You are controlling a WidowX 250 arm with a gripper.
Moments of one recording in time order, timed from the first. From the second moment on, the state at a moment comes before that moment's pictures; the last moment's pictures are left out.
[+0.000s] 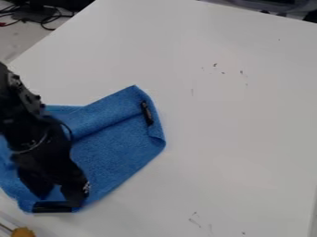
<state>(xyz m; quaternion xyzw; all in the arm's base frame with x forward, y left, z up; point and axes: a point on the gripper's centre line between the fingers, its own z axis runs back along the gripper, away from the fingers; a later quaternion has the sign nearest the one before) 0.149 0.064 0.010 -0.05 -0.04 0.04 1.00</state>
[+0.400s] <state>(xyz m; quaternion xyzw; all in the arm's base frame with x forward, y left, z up) 0.149 0.057 0.001 -0.05 -0.01 0.04 1.00</state>
